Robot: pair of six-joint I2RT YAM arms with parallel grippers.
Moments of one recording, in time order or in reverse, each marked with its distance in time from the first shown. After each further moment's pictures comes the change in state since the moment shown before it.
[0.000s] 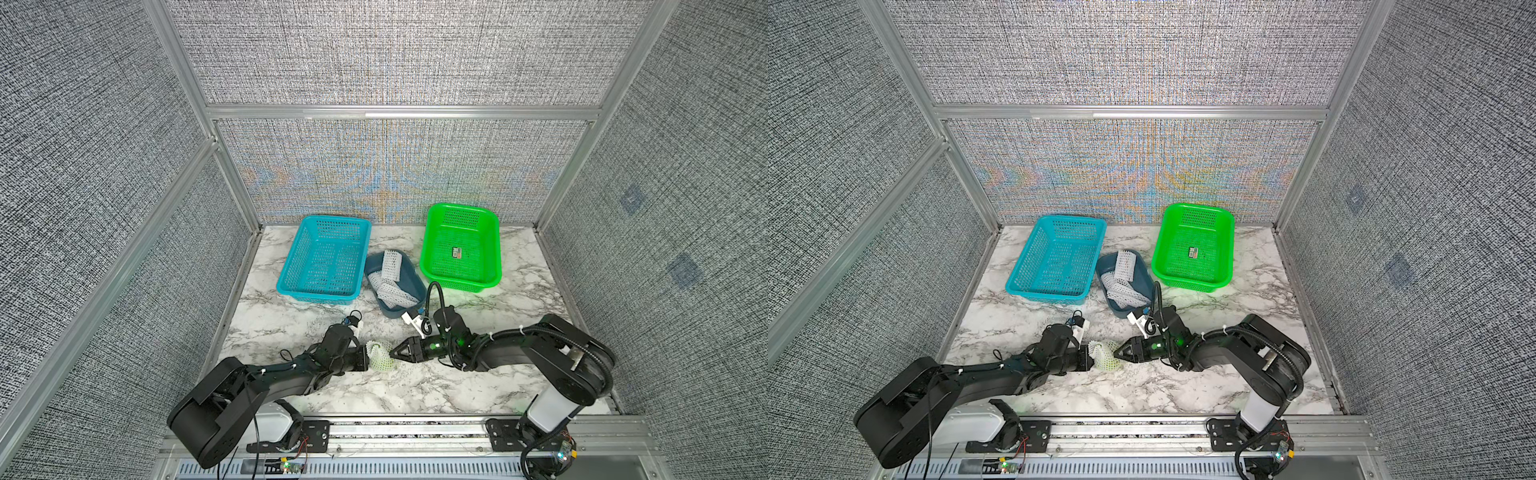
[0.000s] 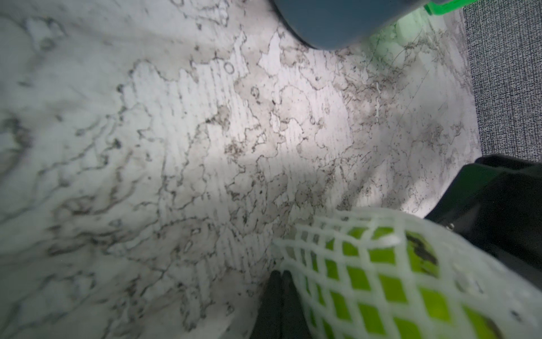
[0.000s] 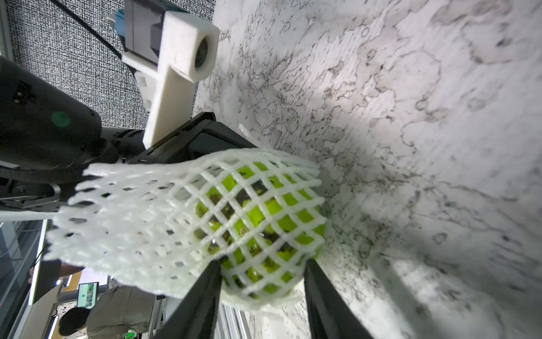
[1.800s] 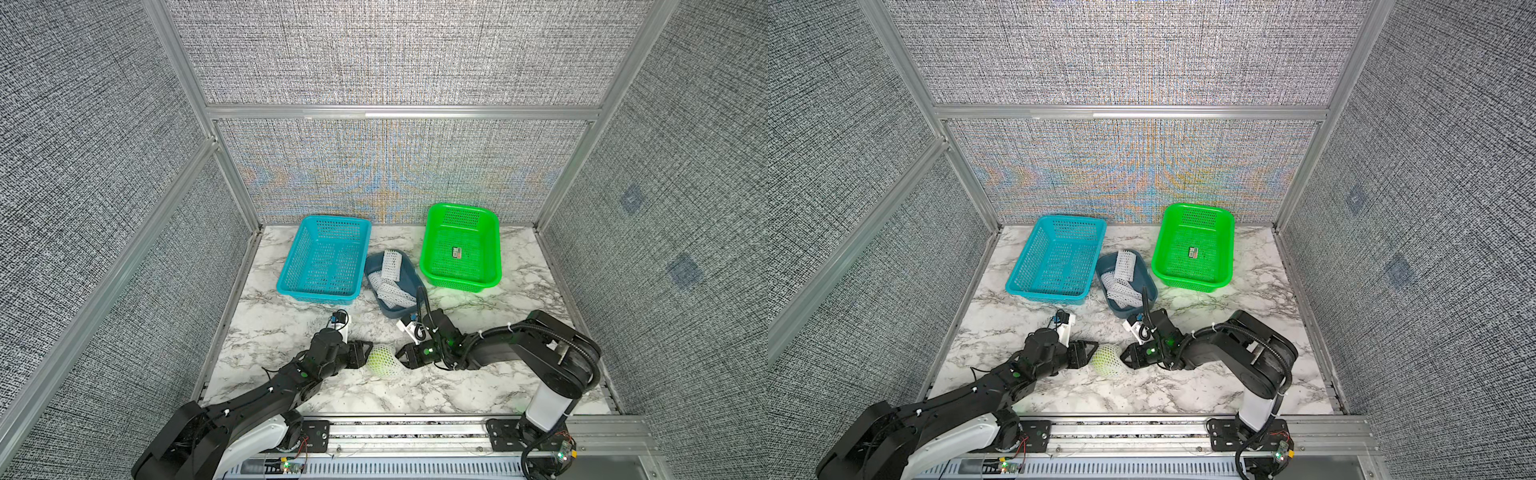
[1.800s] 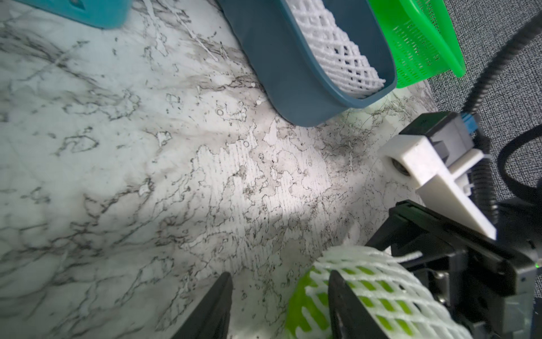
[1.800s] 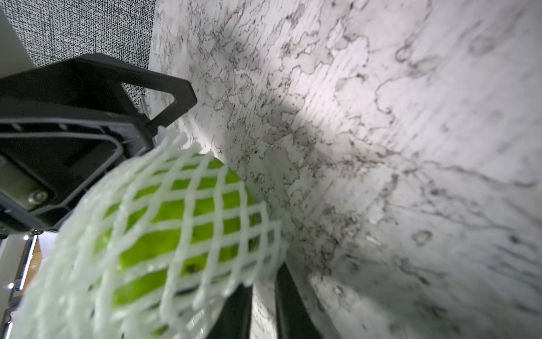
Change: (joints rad) left arm 0.007 -0.316 -0.063 -0.094 -0.143 0.004; right arm 0.033 0.023 0.071 -0.251 0.103 -0.168
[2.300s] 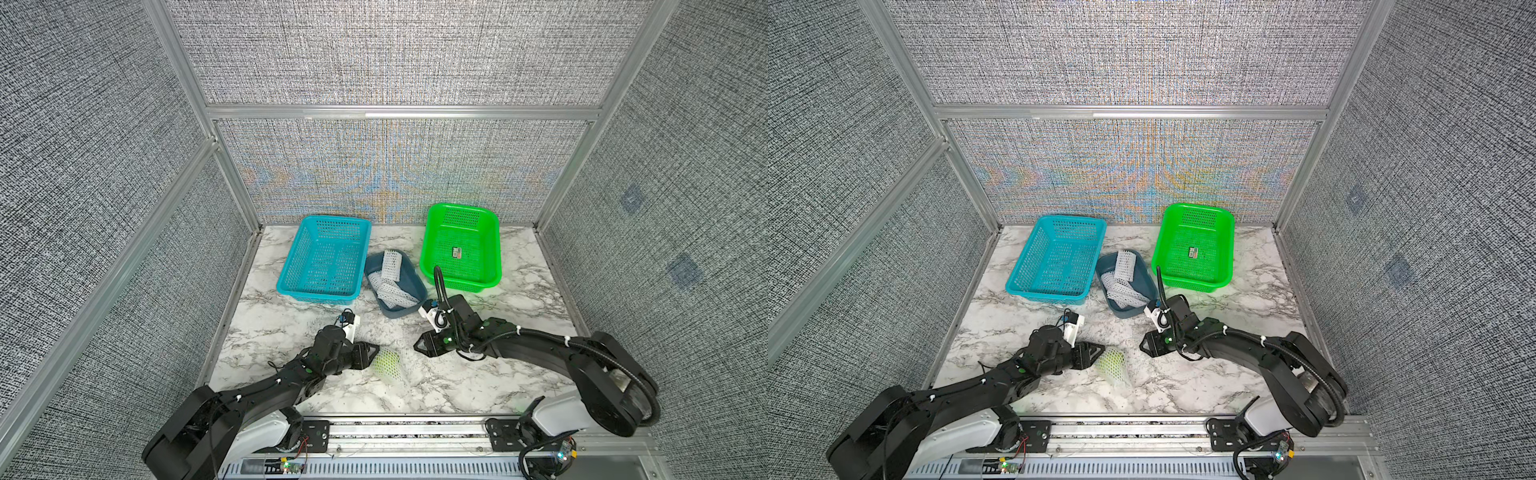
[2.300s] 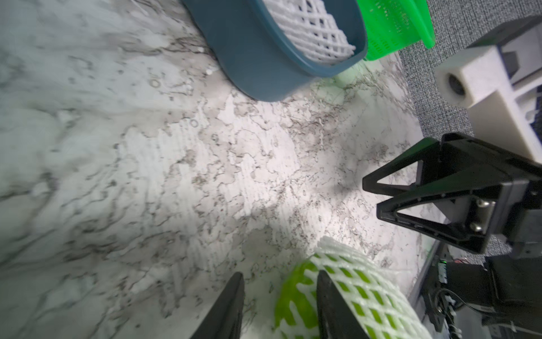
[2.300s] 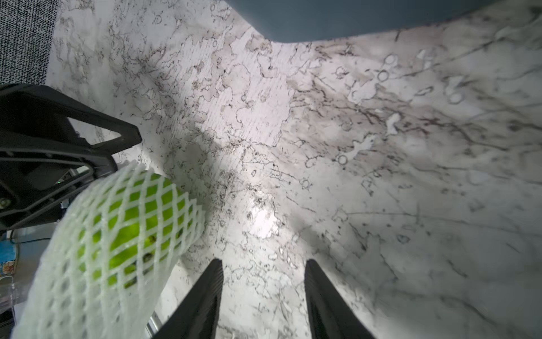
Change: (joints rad) left arm 0.000 0.143 0.044 0.103 0.198 0.003; right arm -0.113 -0.308 0.090 -0.592 0.237 -0.279
